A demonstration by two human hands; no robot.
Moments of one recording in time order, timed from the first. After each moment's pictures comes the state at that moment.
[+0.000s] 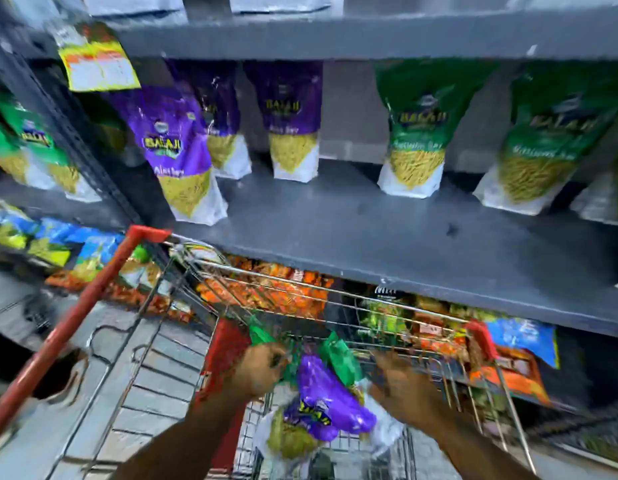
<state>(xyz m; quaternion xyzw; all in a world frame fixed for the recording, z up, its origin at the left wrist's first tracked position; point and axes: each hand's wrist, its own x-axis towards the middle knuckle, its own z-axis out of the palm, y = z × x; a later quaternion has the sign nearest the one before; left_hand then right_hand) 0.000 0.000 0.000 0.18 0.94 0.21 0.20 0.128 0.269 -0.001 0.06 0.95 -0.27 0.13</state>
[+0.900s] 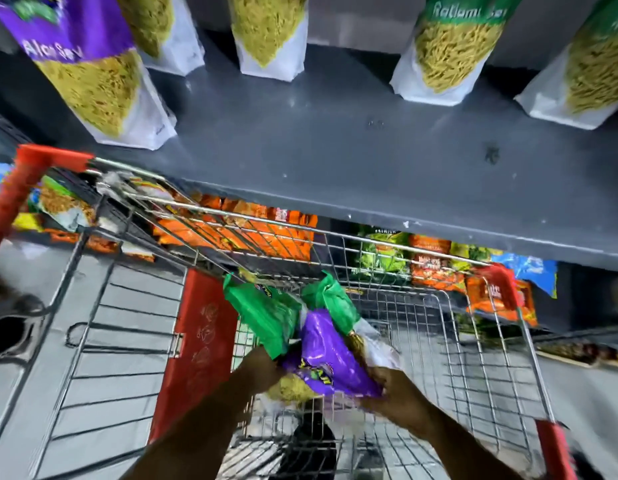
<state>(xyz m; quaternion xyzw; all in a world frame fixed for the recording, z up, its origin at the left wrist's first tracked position) 0.020 -0.019 -0.154 0.04 0.87 0.25 0.42 0.174 0.229 -0.099 0.25 0.77 -0.53 0.26</state>
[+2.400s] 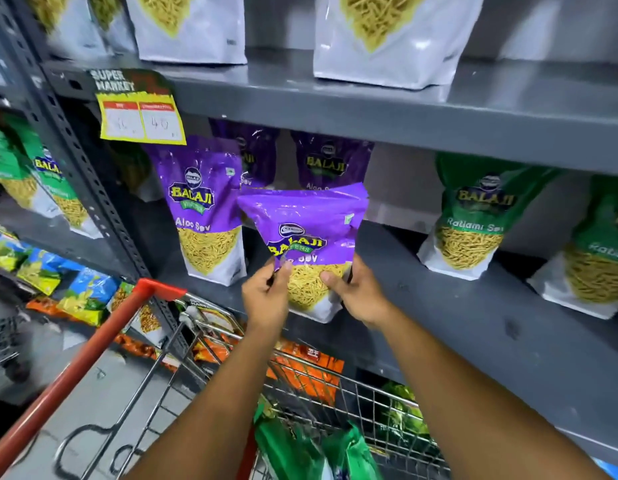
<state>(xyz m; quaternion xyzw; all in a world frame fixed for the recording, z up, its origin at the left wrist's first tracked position) -0.180 0.068 0.137 0.04 0.69 0.71 -0.14 -0.160 0.218 0.148 0.00 0.75 -0.66 -0.07</state>
